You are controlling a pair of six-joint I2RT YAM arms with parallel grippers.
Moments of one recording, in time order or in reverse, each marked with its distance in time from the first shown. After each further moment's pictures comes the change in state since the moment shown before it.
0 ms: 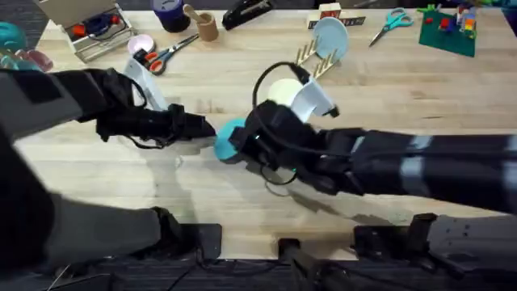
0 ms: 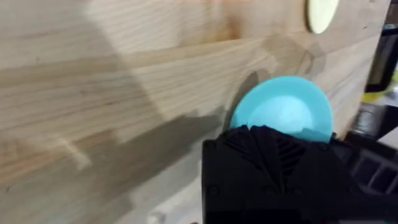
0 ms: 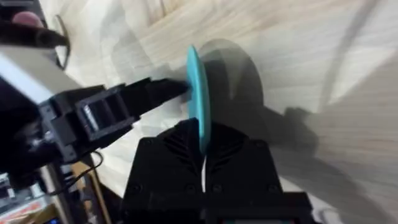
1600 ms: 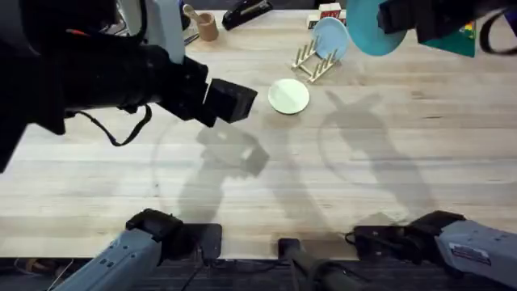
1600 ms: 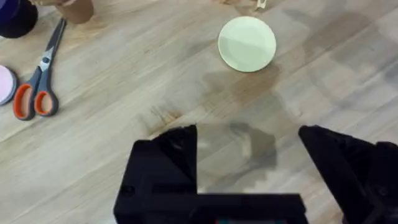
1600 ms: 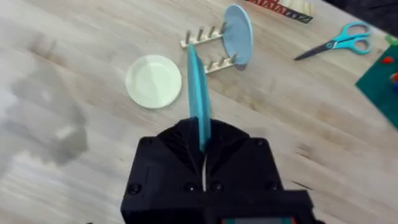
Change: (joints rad) left arm -0.671 -0.632 0.396 -0.205 -0.663 -0.142; right arm -0.645 -0.296 0.843 -1.232 0.003 -1.586
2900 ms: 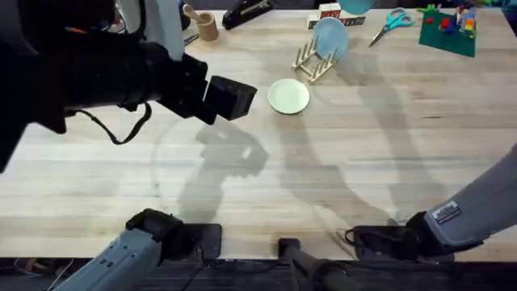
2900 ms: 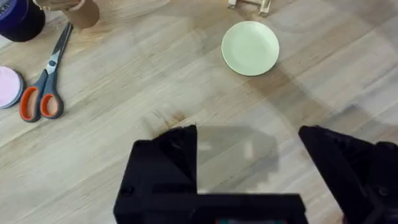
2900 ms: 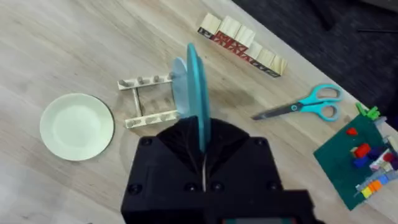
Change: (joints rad) left arm 0.000 0.000 0.000 0.015 -0.011 0.000; right arm -0.239 0.611 0.452 0.077 -0.164 -0.312
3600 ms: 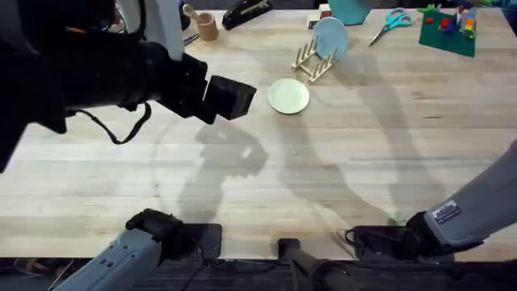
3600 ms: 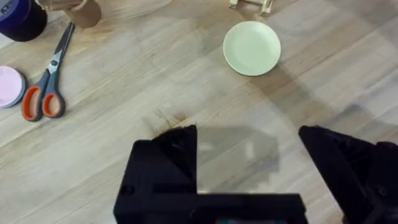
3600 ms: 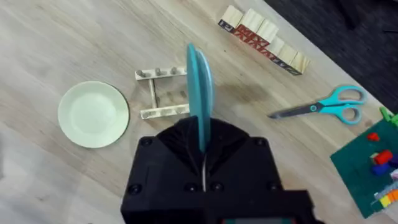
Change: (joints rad) left arm 0.000 0.000 0.000 0.001 -0.007 0.000; right arm 0.000 0.013 0.002 -0.053 -0.057 -0.024
